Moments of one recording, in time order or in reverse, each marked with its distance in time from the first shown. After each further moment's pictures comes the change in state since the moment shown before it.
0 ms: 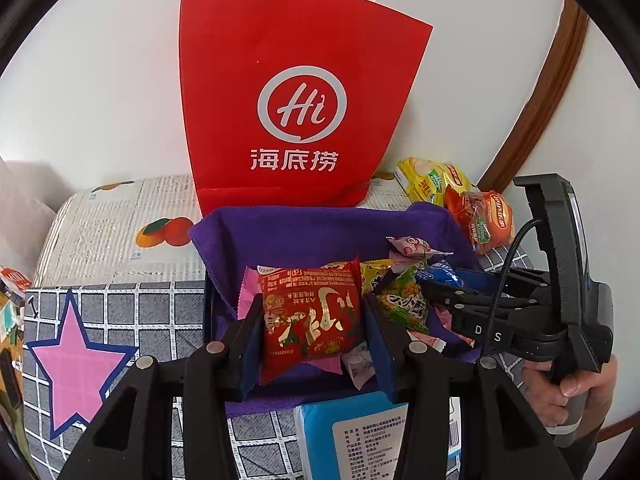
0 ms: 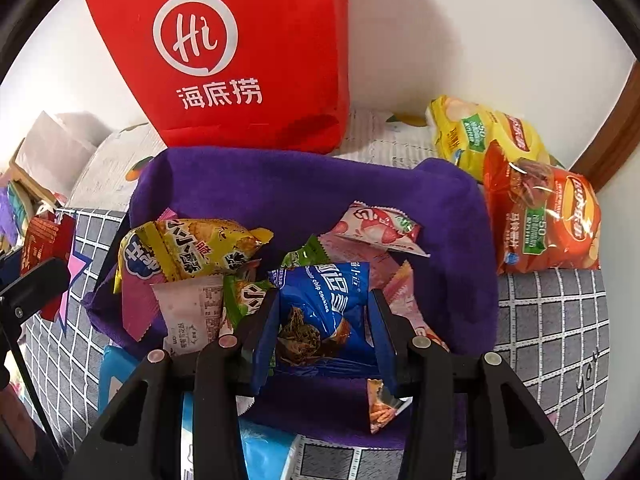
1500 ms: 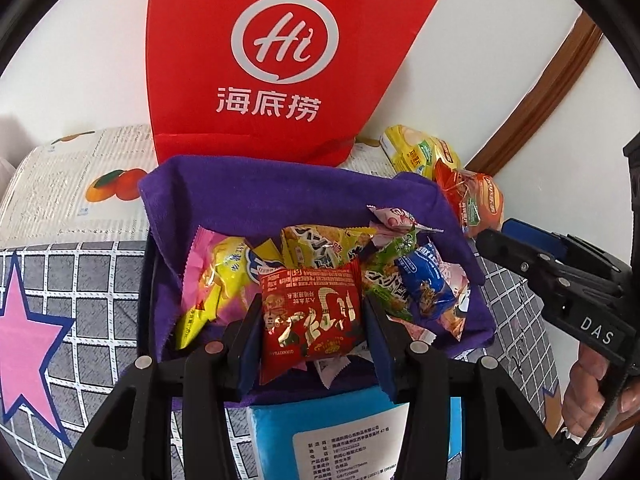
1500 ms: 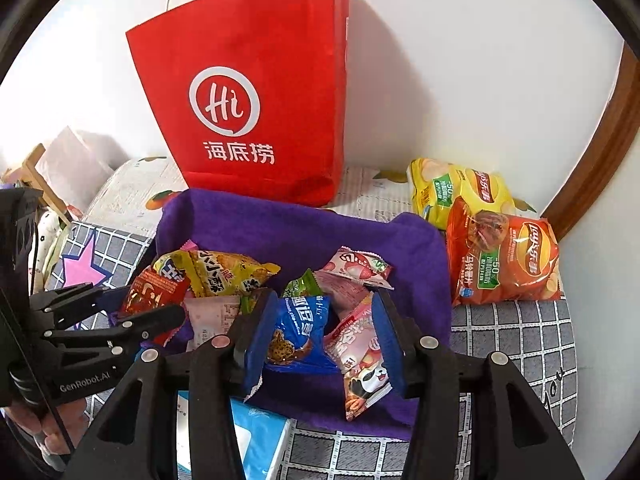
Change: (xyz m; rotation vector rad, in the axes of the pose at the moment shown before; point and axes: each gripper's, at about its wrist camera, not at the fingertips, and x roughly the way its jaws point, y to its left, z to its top) left arm 0.046 -0.007 -0.011 -0.070 0.110 -0.107; right arm -0.065 0.000 -0.002 -0.050 -0.155 -0.039
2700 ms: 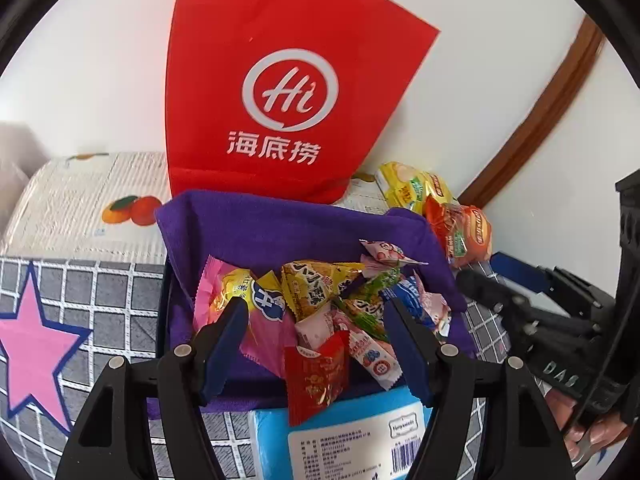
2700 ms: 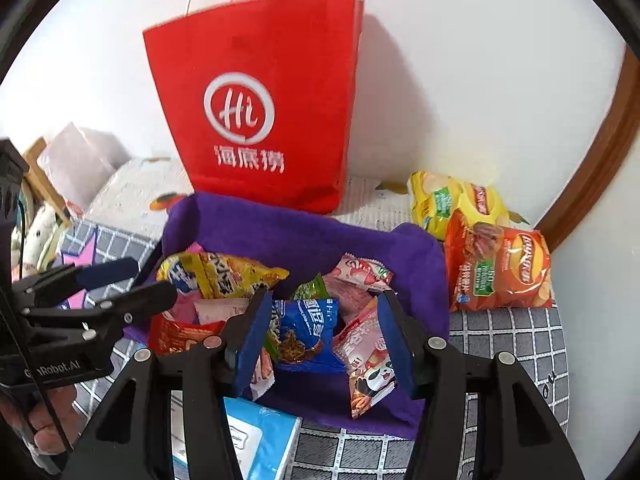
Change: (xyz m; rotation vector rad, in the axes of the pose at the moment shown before) left arm -0.037 -0.001 0.008 -0.017 -0.095 -0.011; right arm -0.018 0.015 -0.001 -0.017 -0.048 -0.029
